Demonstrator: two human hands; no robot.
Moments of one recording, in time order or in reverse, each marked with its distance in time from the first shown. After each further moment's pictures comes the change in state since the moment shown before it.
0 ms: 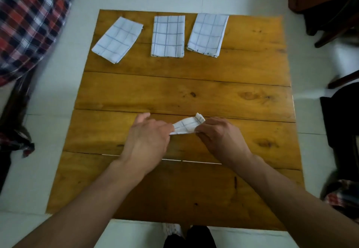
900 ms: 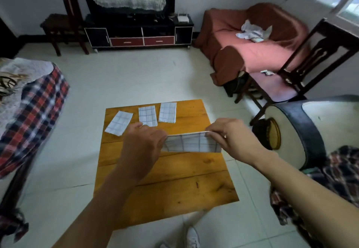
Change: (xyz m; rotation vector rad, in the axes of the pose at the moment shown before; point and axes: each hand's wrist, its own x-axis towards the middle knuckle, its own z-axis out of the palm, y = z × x) left_hand -0.100 0.081 -0.333 -0.098 0.524 0.346; right_hand -0.111 -0.198 -0.372 -0.124 0.157 0.062
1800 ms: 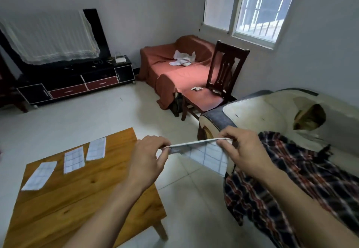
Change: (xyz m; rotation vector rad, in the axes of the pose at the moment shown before) left_hand 0.095 0.382 0.079 -0.388 -0.032 0.134; right_hand -0.330 0.191 -0.187 0.090 0.464 0.402
